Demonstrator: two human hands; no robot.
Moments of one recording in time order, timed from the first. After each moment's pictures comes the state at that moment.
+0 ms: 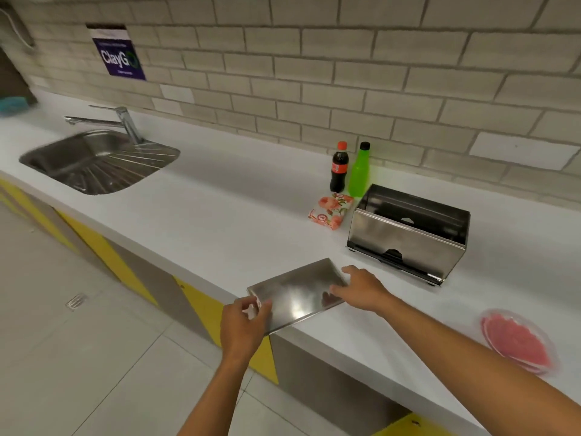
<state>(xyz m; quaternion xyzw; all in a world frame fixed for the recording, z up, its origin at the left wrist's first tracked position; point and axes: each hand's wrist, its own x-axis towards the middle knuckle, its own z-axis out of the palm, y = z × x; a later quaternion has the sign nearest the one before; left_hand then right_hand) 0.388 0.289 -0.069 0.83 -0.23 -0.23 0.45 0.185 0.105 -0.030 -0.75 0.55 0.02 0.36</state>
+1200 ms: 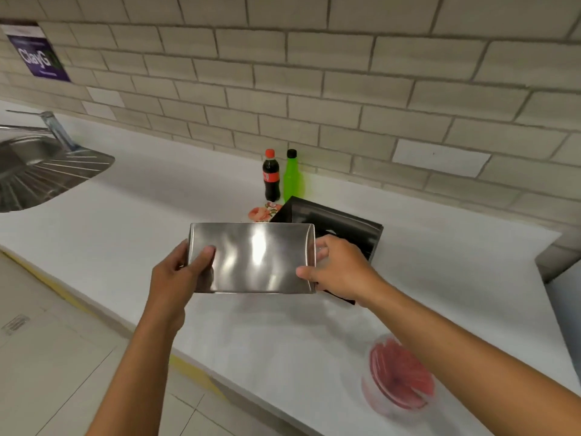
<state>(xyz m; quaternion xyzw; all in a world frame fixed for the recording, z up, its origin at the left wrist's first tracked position) 0.321 0.167 0.051 0.66 -0.29 -0.32 0.61 0.058 0.034 0.079 -0.73 0.49 -0.17 0.44</state>
